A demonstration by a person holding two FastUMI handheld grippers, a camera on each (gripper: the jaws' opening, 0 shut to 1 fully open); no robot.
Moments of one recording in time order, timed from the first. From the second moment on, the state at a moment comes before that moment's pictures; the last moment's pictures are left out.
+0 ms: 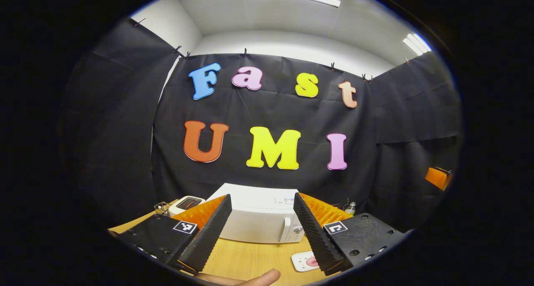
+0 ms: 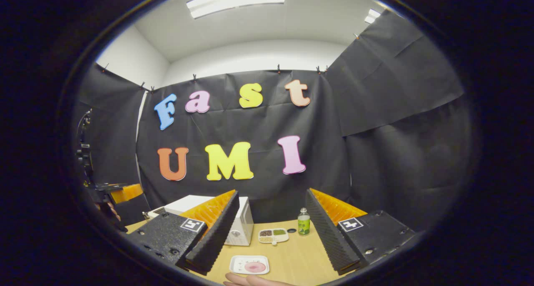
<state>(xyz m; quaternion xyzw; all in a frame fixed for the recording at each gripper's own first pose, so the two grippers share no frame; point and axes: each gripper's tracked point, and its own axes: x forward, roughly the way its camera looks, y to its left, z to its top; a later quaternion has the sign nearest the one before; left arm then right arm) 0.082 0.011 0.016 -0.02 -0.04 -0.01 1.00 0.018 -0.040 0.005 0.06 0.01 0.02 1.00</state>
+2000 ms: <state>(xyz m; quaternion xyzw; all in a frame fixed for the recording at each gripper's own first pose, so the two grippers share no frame) 0.332 -0.093 -0.285 0.02 0.10 -0.02 0.99 0.056 -0.129 -0.087 0.04 0.03 0.00 1.00</state>
